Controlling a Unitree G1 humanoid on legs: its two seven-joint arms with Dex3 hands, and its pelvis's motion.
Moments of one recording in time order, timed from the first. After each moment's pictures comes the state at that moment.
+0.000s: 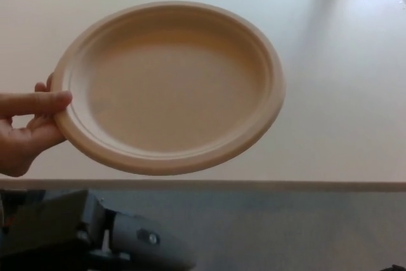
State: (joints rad) left_arm 0.41 0.44 0.05 -0.90 0.02 -0.93 0.00; right_arm -0.31 -0.41 0.21 1.31 -0.33 -0.19 0.06
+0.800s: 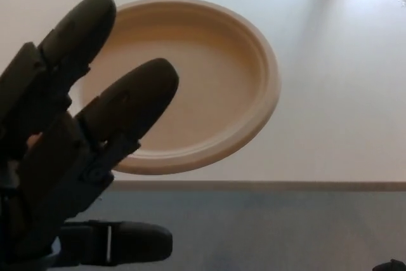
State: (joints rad) left_arm 0.15 0.35 0.23 -0.77 0.37 -0.70 -0.04; right_arm -0.33 -0.41 0.21 1.31 -0.33 -0.19 0.06
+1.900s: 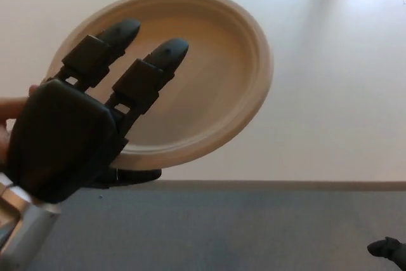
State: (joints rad) left_arm -0.07 0.38 0.09 -0.44 0.92 -0.44 -0.10; right_arm -0.40 -0.41 0.21 1.31 -0.34 -0.19 0.06
